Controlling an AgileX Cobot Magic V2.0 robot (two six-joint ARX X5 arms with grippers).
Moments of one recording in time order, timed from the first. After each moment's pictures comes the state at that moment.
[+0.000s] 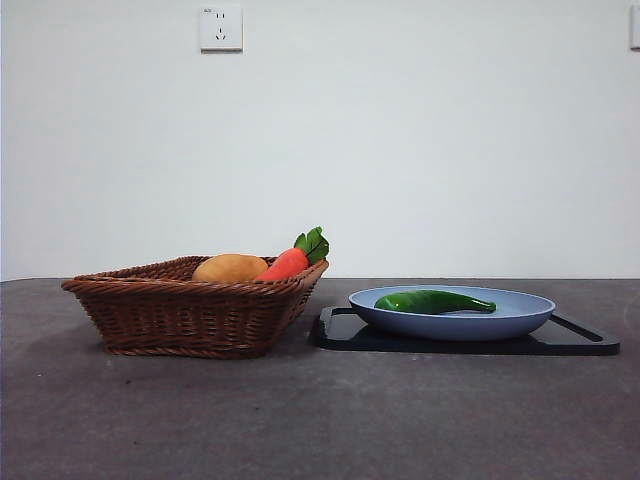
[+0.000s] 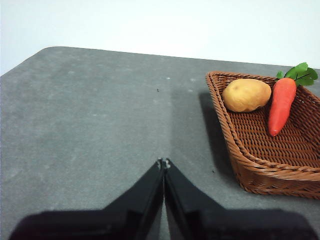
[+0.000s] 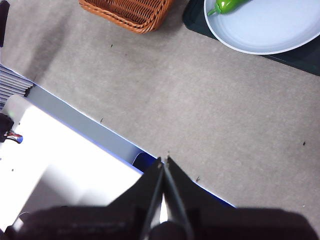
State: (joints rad) left arm 0.03 0.01 0.02 -0.16 0.06 -0.11; right arm 0.34 0.88 1.23 -1.32 -0.39 0.00
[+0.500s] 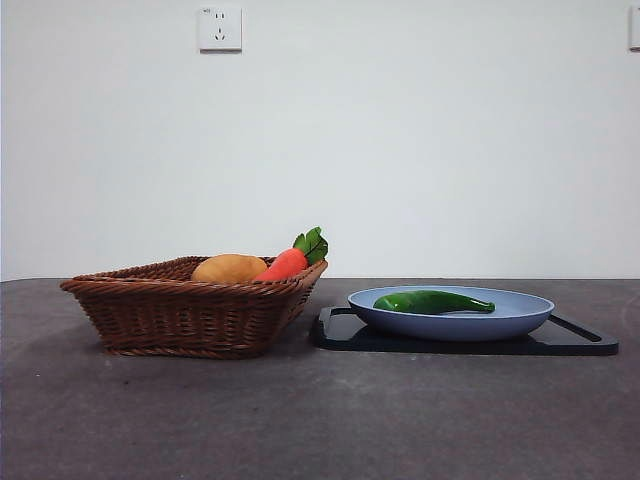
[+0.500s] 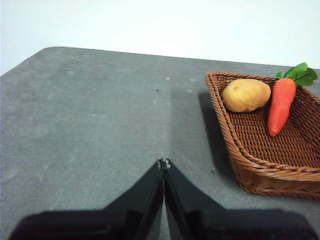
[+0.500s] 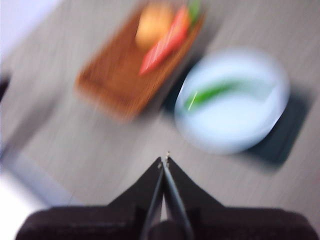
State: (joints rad) left arm 0.03 0.01 0.02 -0.16 0.06 -0.11; right arm 0.20 0.75 1.17 -0.99 -0.39 -0.07
